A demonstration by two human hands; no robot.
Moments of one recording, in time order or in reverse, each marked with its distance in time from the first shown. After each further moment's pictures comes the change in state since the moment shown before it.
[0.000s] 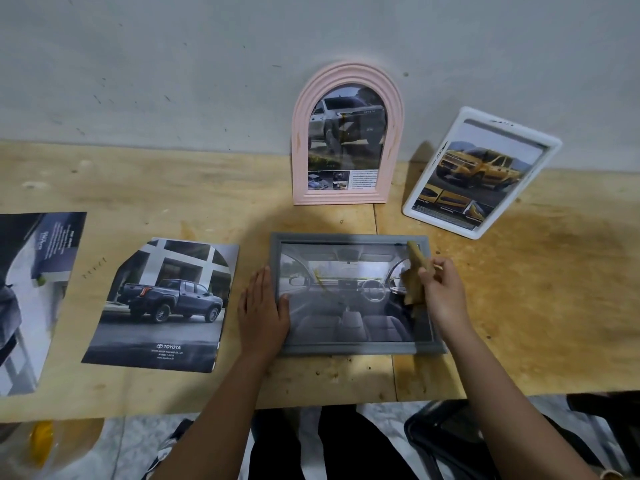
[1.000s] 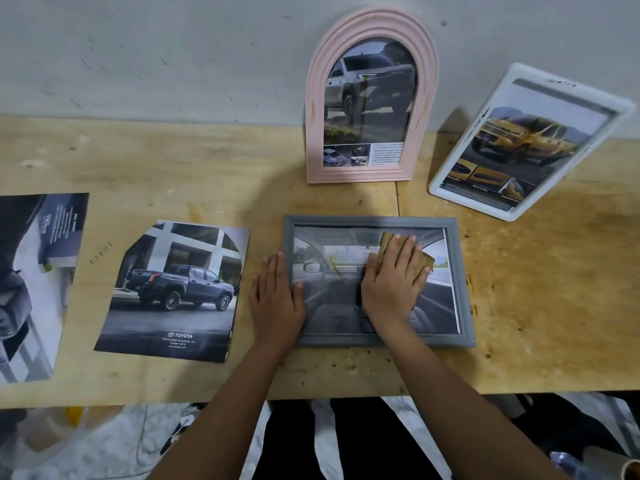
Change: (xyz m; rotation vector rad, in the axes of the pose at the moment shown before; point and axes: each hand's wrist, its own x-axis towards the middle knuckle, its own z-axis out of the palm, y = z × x) left_hand 0.001 -0.002 0.004 0.083 -0.003 0.008; right_hand -0.006 0.047 0.121 -0.809 0.138 -0.242
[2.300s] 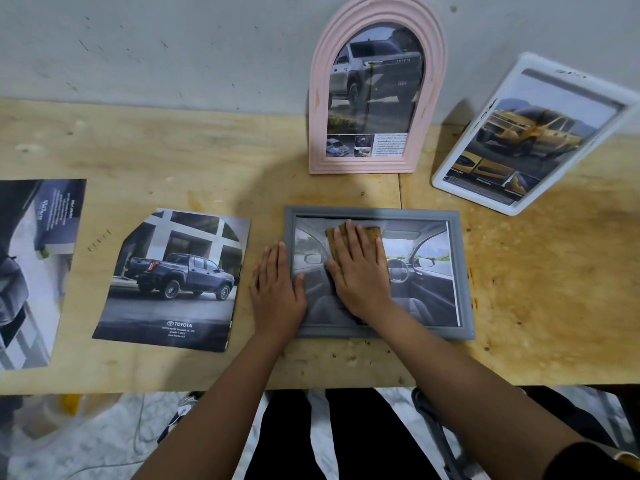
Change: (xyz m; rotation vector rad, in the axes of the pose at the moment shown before) left_hand -0.001 0.003 0.000 0.026 0.031 -0.007; right_hand -0.002 -0.016 0.005 -0.104 -0.206 -0.599
